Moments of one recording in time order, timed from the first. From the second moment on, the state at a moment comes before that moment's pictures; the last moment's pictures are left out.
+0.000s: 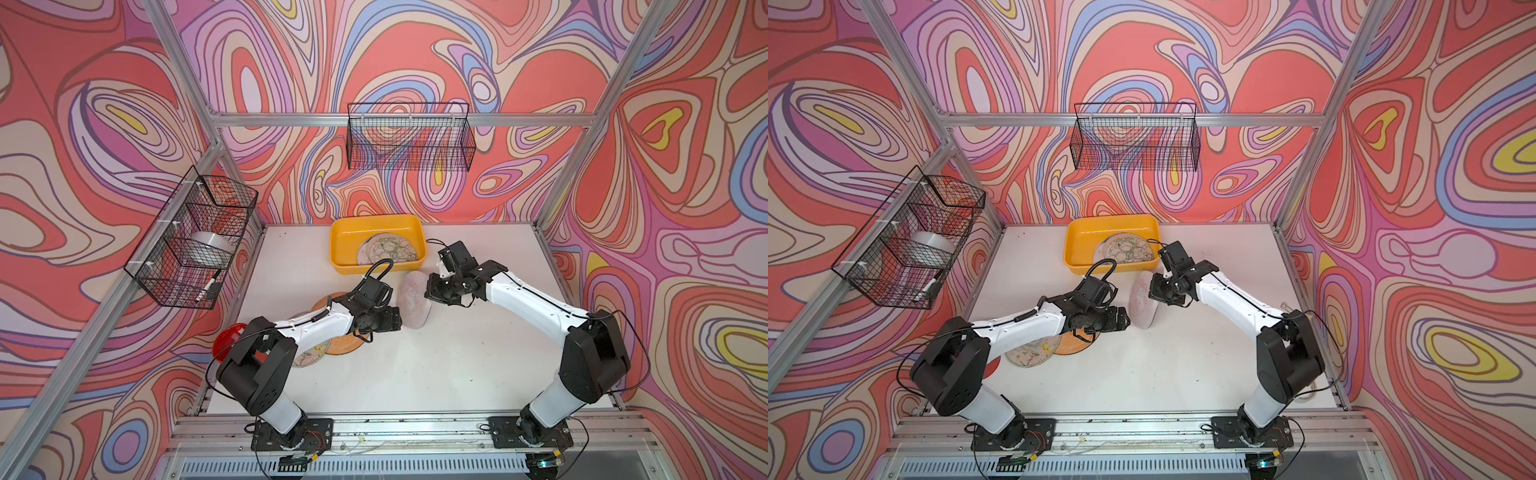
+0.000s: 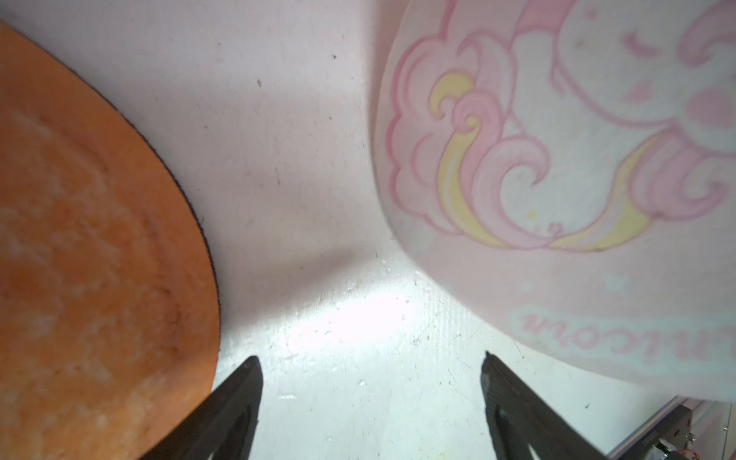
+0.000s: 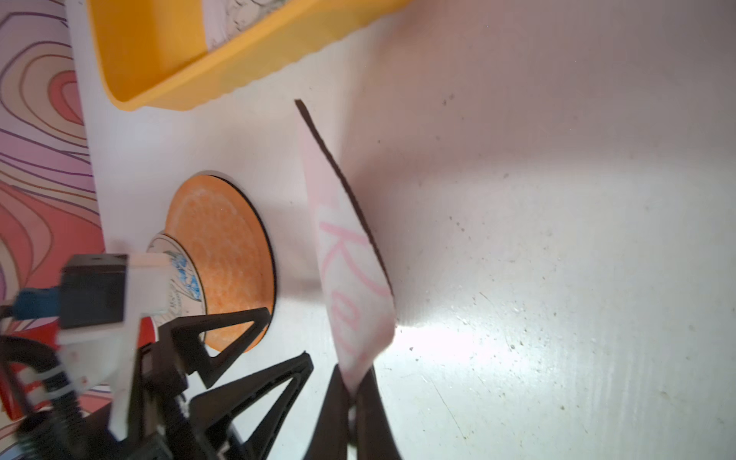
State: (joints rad) left arm -0.64 1.58 0.92 -0.37 0.15 -0.69; right arm 0.53 1.64 1.34 -0.69 -0.21 0.67
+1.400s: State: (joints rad) left arm -0.56 1.37 0.75 -0.37 0.15 -0.71; right arm 0.52 2.51 2.49 -0.52 -0.47 0.58
